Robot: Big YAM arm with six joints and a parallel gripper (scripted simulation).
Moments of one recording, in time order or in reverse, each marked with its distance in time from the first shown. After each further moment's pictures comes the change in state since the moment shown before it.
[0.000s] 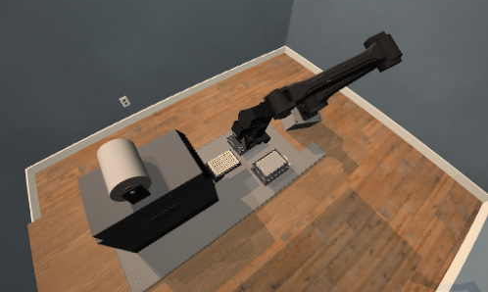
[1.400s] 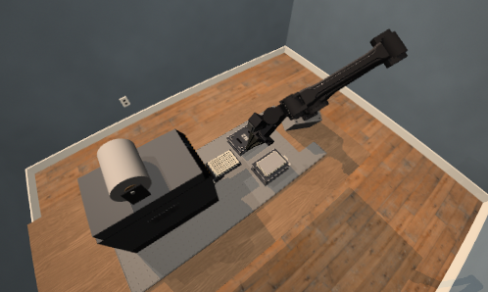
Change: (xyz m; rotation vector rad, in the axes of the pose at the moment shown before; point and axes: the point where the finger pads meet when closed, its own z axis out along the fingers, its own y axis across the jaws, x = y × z) arm 0.012 -0.006 0.016 0.002 -0.464 0.008
